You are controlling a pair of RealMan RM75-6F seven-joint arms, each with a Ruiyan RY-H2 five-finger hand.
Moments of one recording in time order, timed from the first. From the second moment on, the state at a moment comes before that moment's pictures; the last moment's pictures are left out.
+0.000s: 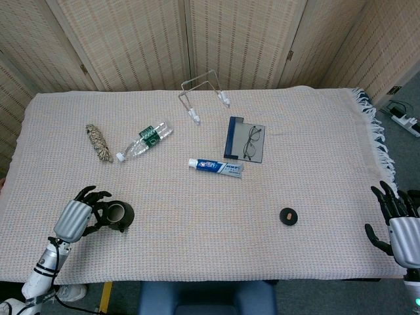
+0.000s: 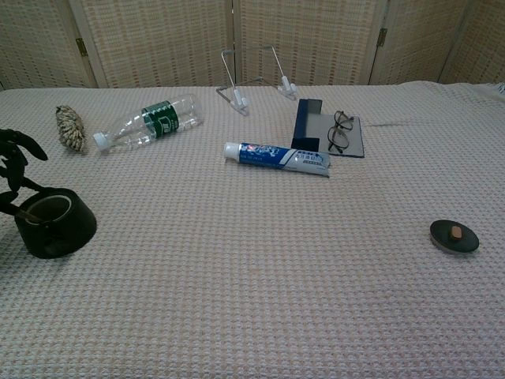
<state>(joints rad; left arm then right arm) -0.36 -1.50 -0.01 -1.08 1.68 1.44 -0.29 0.02 -1.06 0.05 -1.62 -1.56 1.56 0.03</state>
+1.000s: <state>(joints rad) -0.57 -1.53 -0.06 -1.18 1.80 1.43 -0.20 -0.01 -1.06 0.04 -1.60 -1.56 1.60 0.07</state>
